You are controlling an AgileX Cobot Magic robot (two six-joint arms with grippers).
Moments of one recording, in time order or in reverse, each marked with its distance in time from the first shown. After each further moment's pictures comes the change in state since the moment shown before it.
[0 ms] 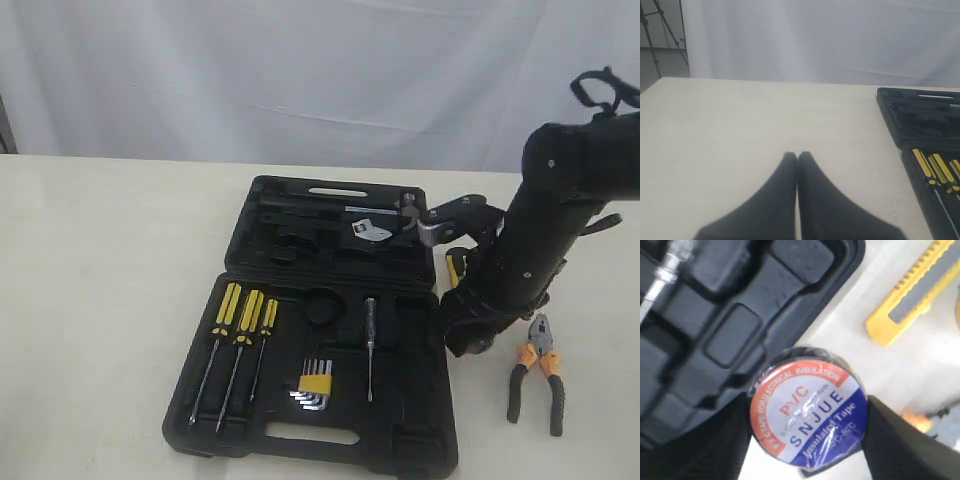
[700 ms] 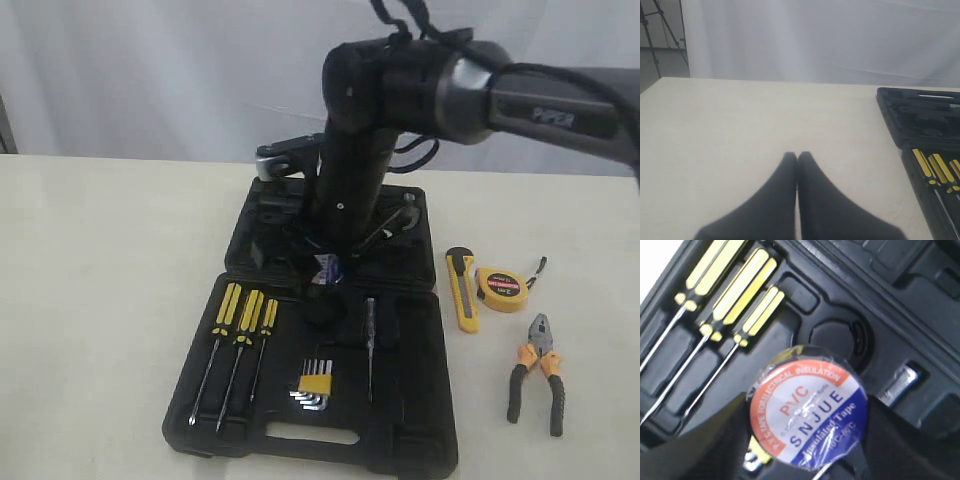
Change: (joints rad) left arm 0.000 0.000 0.000 0.000 0.000 0.000; right arm 0.333 0.271 -0.612 -0.043 0.279 0.374
